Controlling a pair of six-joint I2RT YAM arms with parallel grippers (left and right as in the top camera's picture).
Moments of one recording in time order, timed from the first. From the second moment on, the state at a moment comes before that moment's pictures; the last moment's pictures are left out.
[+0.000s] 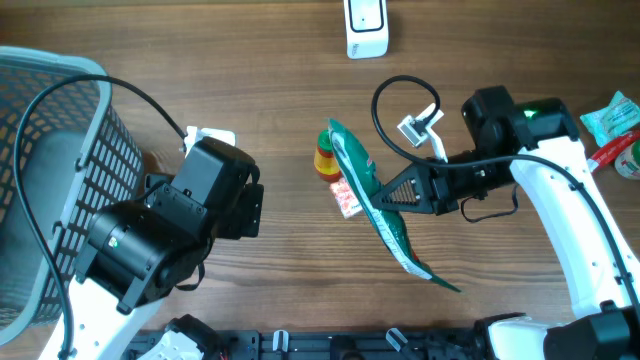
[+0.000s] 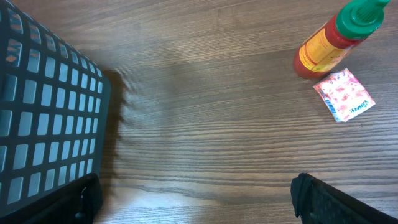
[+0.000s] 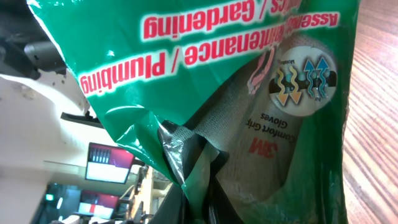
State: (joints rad) left arm -0.58 1.11 1.42 -1.44 -0.38 -0.36; right arm 0.19 1.49 1.33 -1.61 -1.34 -0.61
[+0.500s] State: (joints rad) left arm -0.58 1.11 1.42 -1.12 -0.19 -0.44; right arm 0.19 1.30 1.33 -1.61 -1.33 -0.44
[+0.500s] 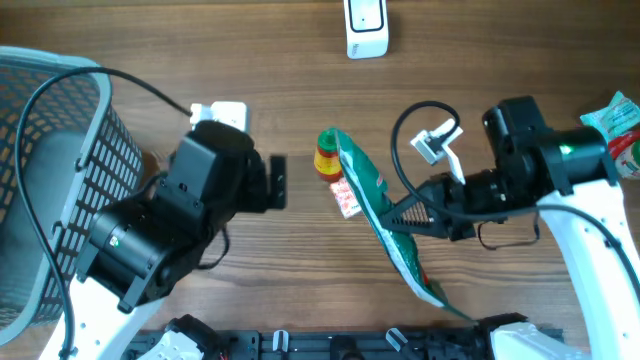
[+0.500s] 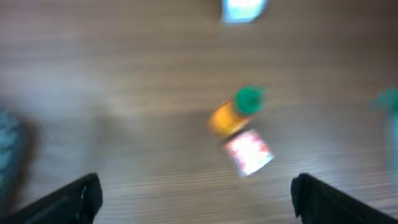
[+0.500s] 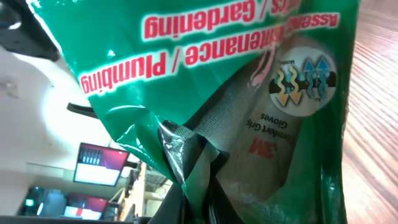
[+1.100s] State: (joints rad) left arm -0.47 1.26 1.42 -0.89 0.21 -0.73; right arm 0.19 1.21 1.33 -1.56 -1.22 -0.34
